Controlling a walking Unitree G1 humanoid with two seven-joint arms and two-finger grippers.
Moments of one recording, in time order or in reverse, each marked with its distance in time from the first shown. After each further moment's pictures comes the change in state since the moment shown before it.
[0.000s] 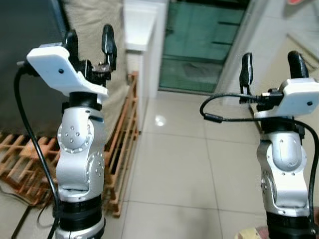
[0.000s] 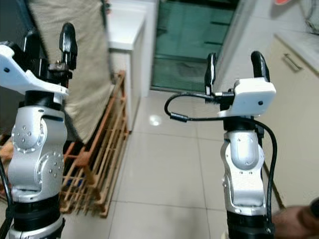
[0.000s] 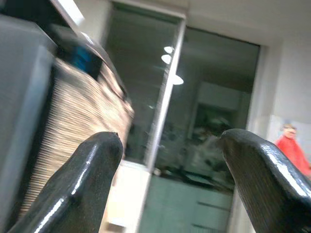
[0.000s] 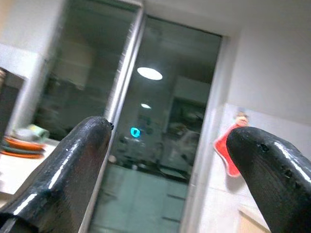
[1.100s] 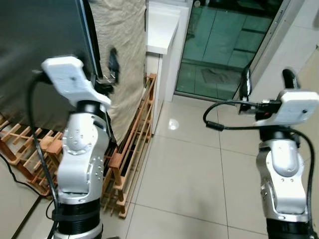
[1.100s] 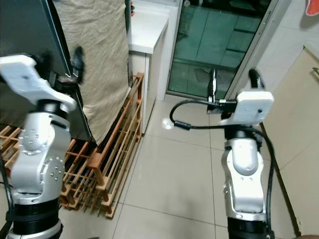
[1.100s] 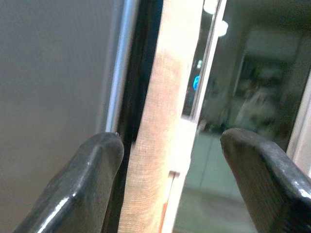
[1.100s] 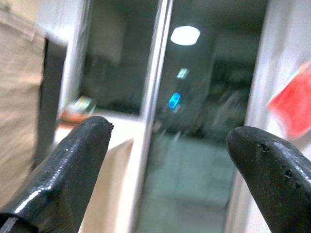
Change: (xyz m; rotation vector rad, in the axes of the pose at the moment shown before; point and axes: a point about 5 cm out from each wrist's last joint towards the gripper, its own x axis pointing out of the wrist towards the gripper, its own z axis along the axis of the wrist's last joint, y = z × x) left arm -0.012 0.017 -0.043 0.085 0.282 0.053; right arm -0.022 0.006 -0.038 0.142 0.233 0.029
